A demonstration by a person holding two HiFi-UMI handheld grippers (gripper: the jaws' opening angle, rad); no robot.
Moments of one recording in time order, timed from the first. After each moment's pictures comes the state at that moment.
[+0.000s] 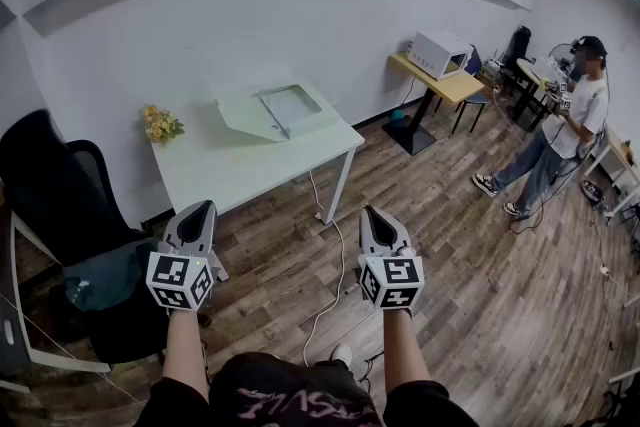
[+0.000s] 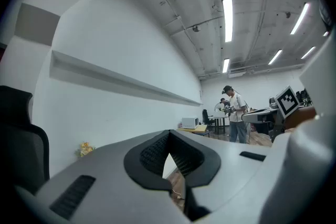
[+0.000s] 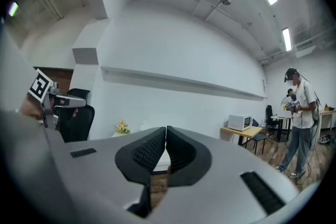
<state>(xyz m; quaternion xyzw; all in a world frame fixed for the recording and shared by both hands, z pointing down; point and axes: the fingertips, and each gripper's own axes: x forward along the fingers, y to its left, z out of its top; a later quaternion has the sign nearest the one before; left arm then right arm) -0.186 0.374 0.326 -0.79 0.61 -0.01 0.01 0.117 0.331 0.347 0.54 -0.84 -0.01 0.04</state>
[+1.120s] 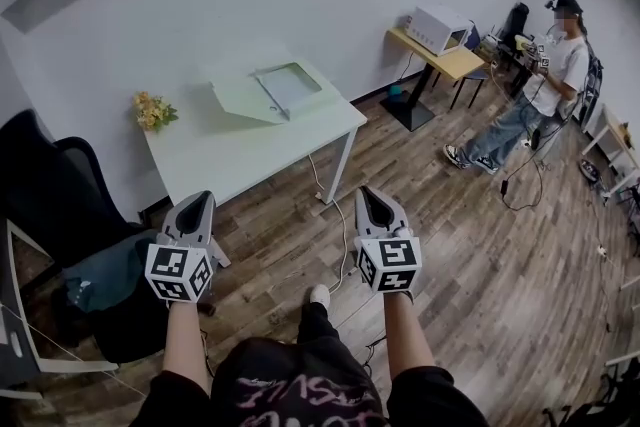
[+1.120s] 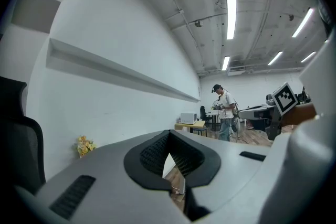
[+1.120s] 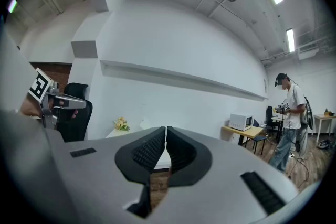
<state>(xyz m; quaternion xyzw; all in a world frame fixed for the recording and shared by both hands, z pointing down) -0.210 0.340 0.350 -0.80 0.60 -0.02 -0.01 0.082 0.297 0.357 0.54 -0.84 -0.01 0.06</state>
